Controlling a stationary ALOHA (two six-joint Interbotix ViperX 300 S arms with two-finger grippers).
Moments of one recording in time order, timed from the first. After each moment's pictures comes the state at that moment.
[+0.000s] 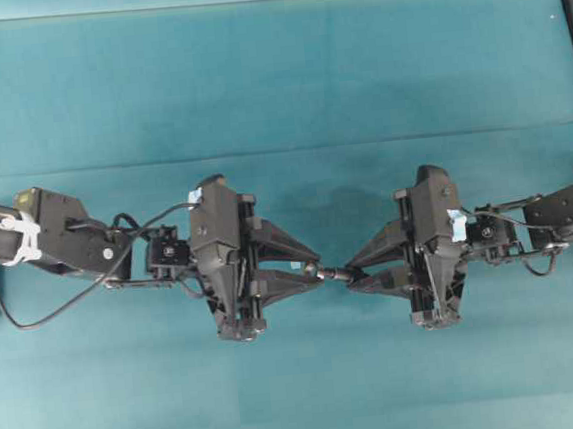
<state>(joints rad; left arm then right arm) -0.07 0.18 0.70 0.02 -0.60 -0.19 0.10 0.00 1.04 0.04 -0.55 0.19</state>
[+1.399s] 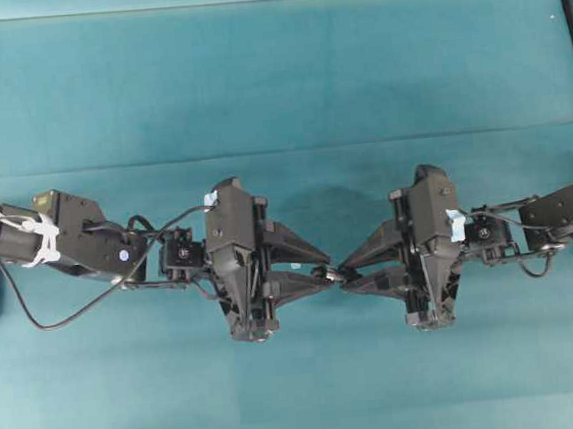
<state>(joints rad) -0.07 0.23 0.67 0.02 -0.60 -0.19 0.10 0.01 1.02 0.05 -0.59 0.19</state>
